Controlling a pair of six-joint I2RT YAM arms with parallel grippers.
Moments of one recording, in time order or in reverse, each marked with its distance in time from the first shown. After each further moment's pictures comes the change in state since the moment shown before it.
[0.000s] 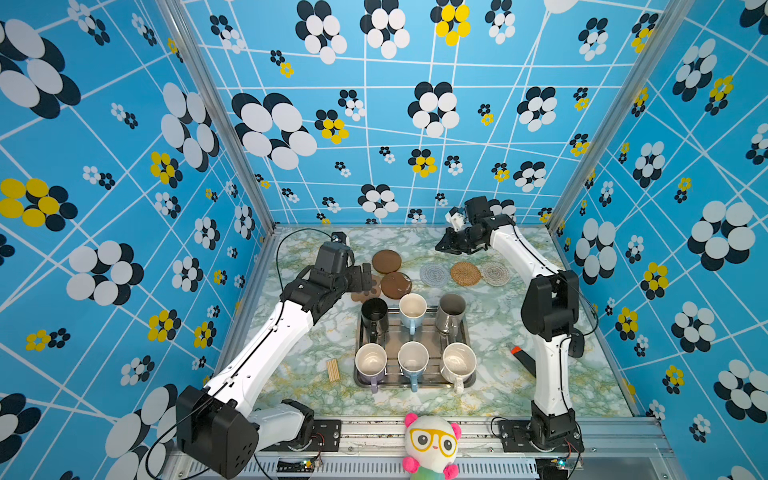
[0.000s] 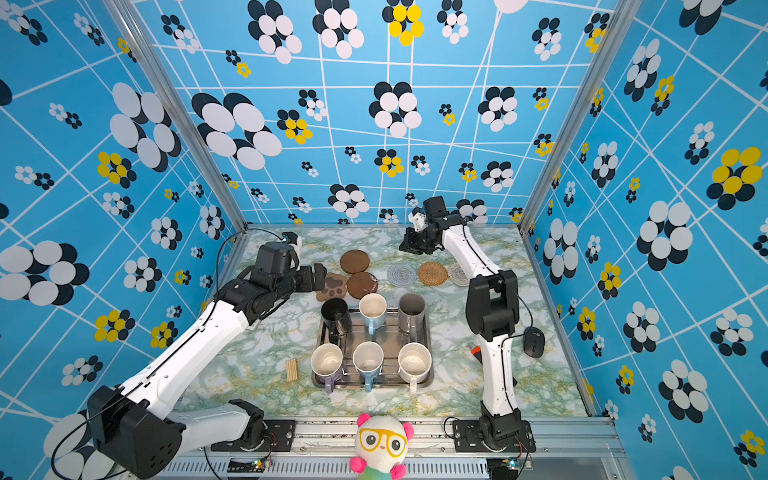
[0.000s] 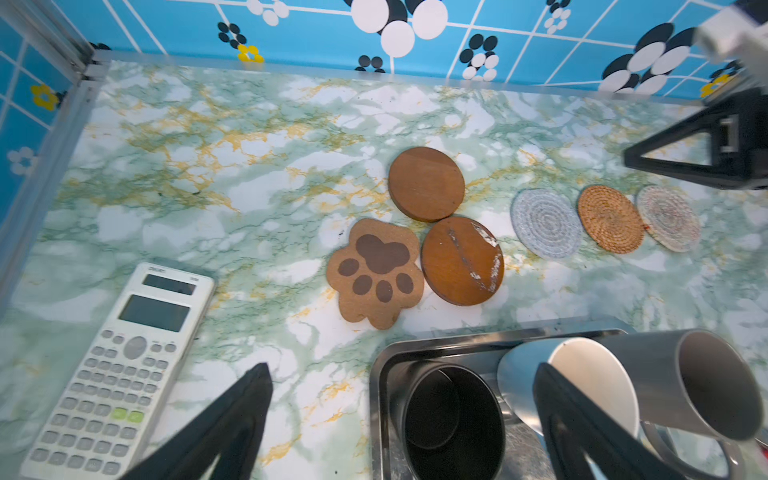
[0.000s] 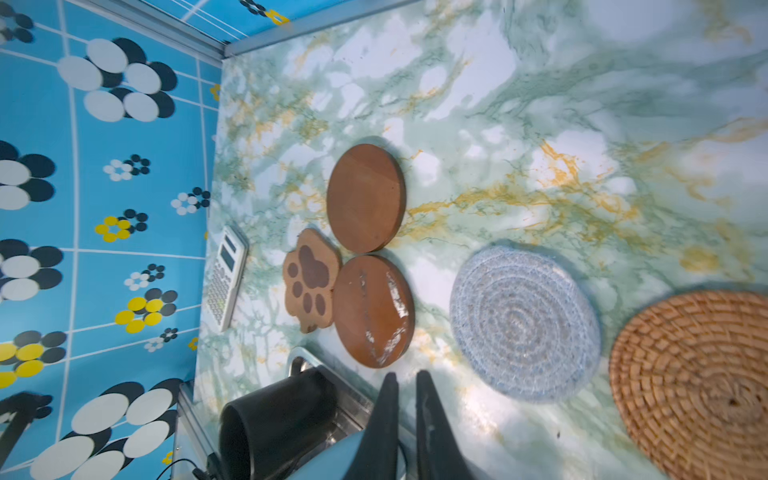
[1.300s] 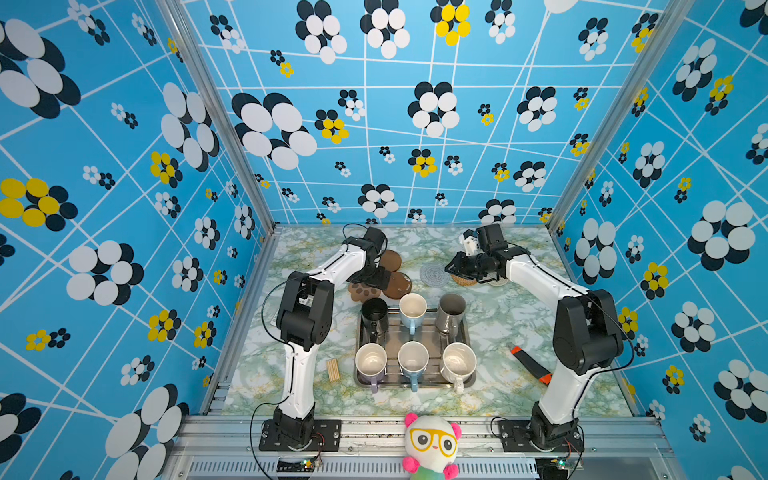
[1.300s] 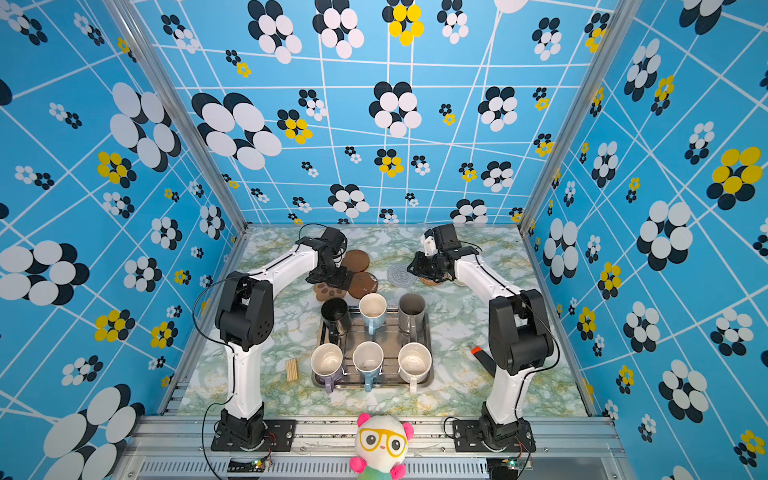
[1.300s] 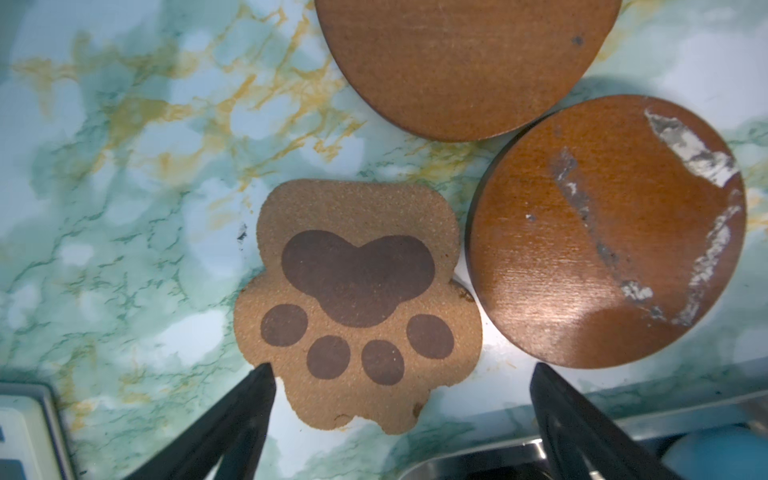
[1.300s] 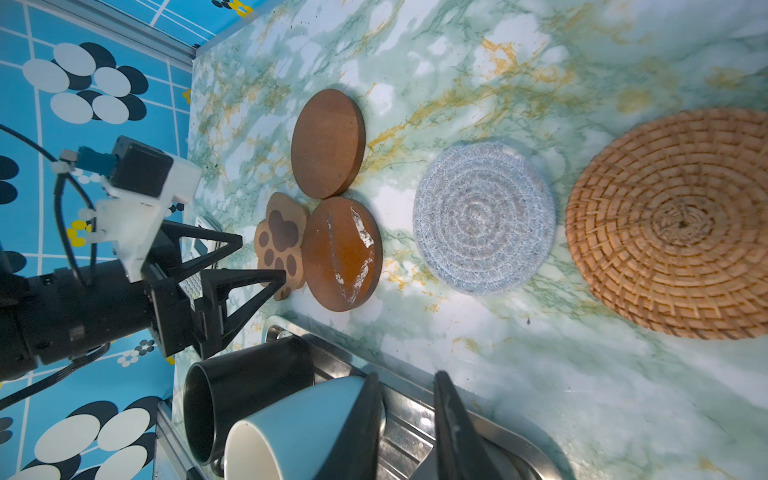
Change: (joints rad) left arm 0.029 0.835 0.519 -0.281 0.109 0.205; right arm 0.007 -0.302 -0.582 0.301 0.085 0.083
